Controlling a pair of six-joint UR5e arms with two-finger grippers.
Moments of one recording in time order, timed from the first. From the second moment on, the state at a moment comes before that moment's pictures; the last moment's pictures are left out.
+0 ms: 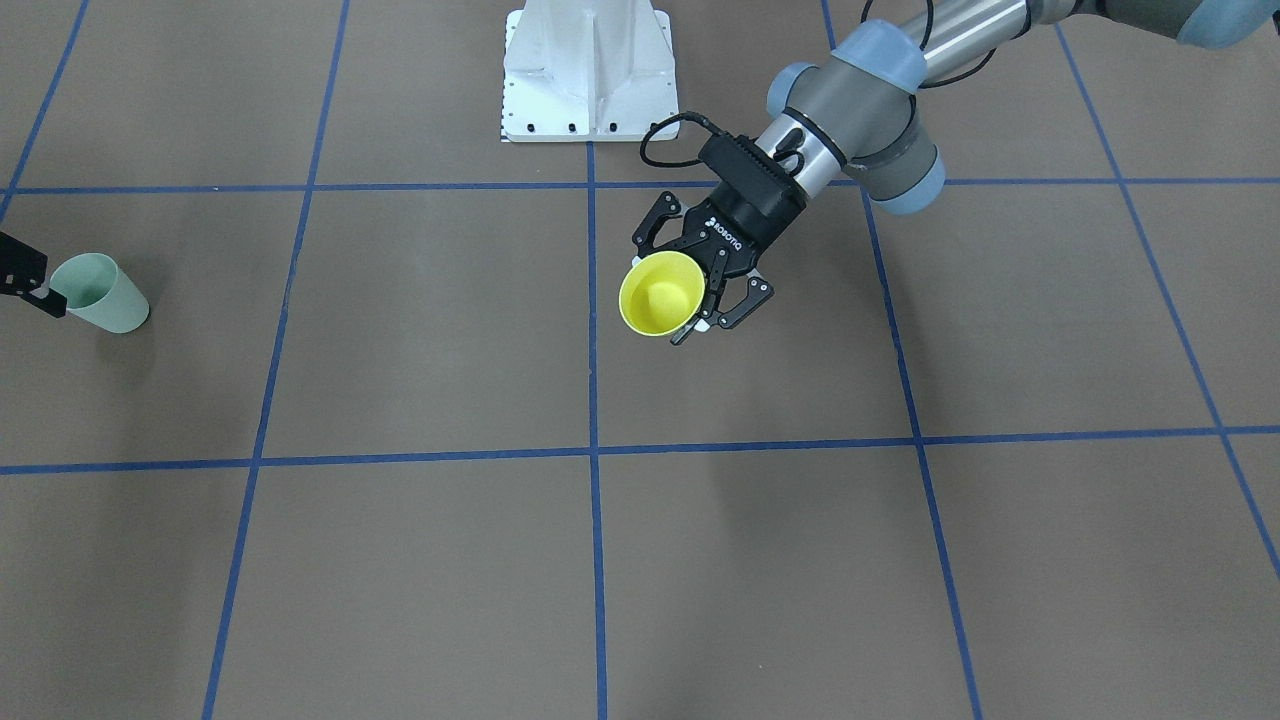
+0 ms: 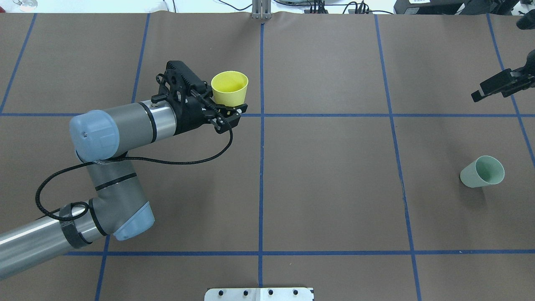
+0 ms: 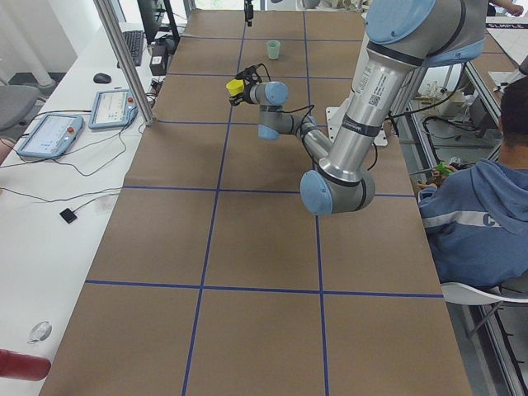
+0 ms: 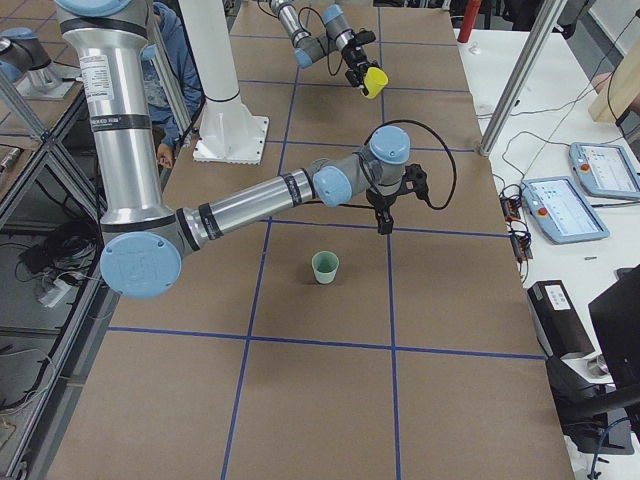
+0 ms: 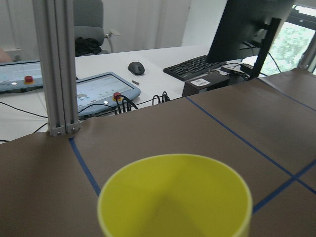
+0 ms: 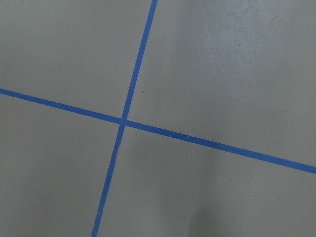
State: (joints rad) left arm -0.58 -2.05 -1.60 -2.78 -1.60 -0.52; right arm 1.25 -1.44 1.84 -1.46 2.44 0.37
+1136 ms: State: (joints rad) left arm -0.56 -2.10 -1.53 -2.80 -1.71 -0.25; right arm 1.05 -1.21 1.85 -1.45 2.45 0.88
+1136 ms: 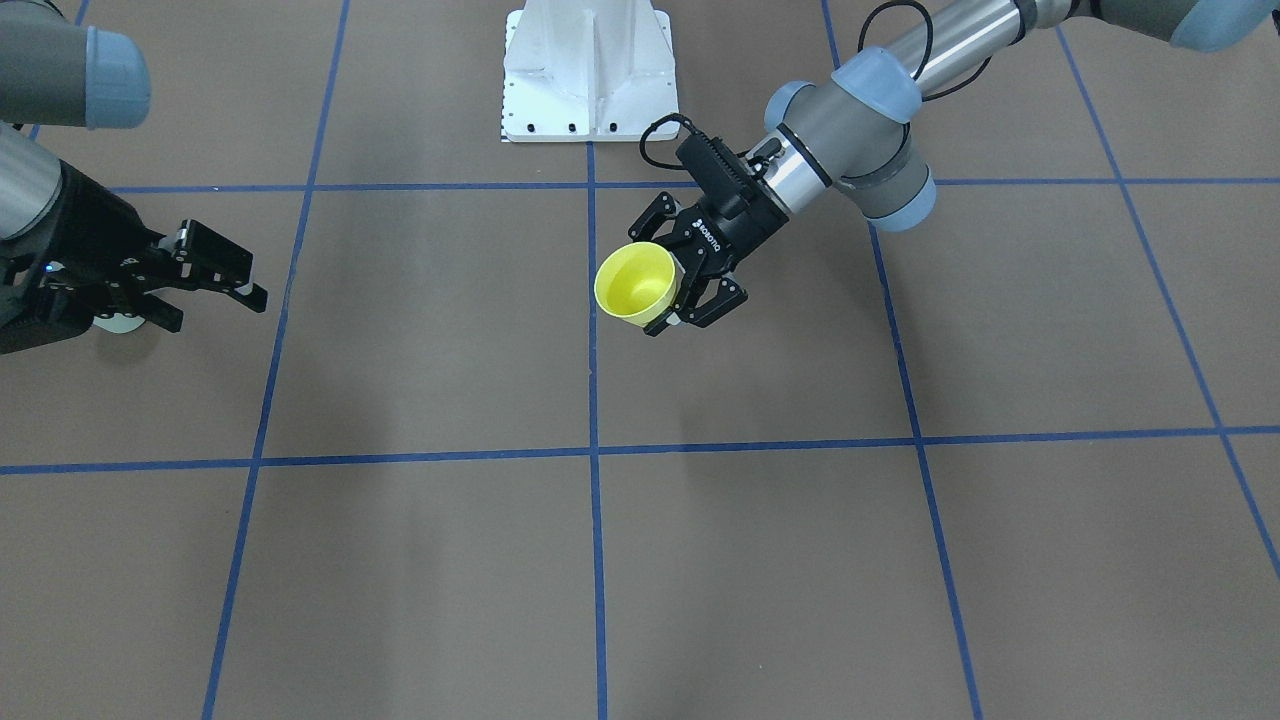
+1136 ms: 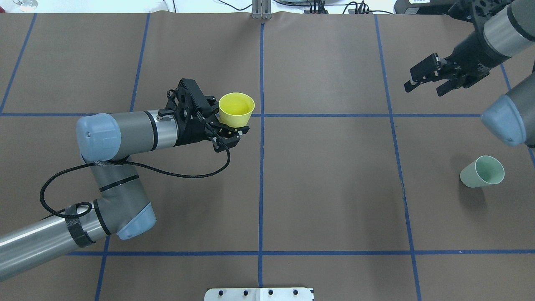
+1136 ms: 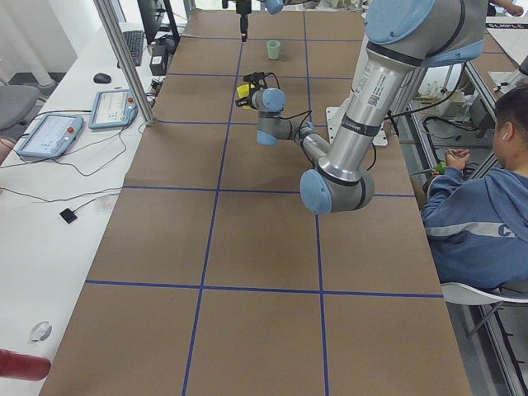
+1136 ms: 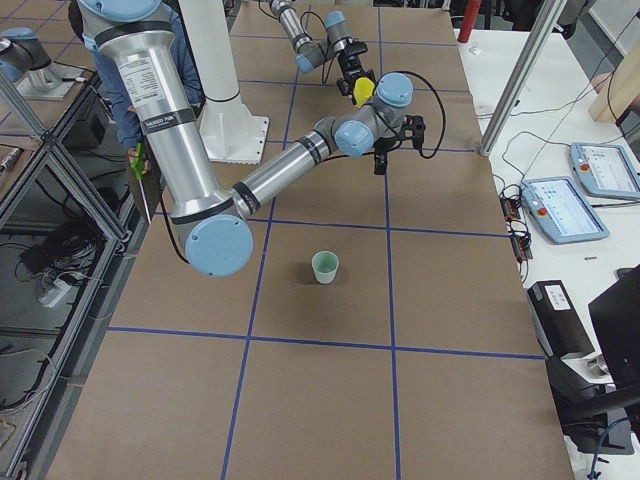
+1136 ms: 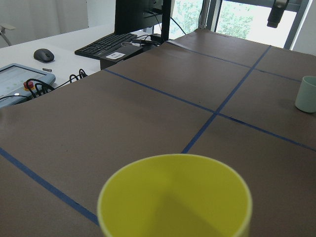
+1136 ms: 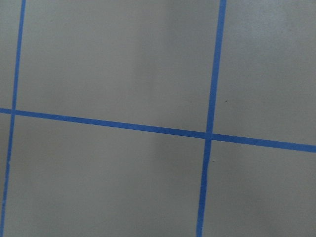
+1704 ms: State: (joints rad) left arm -0.55 -2.11 -1.53 -2.81 -1.73 -0.23; right arm 0.94 -1.10 1.86 -1.45 2.44 1.06
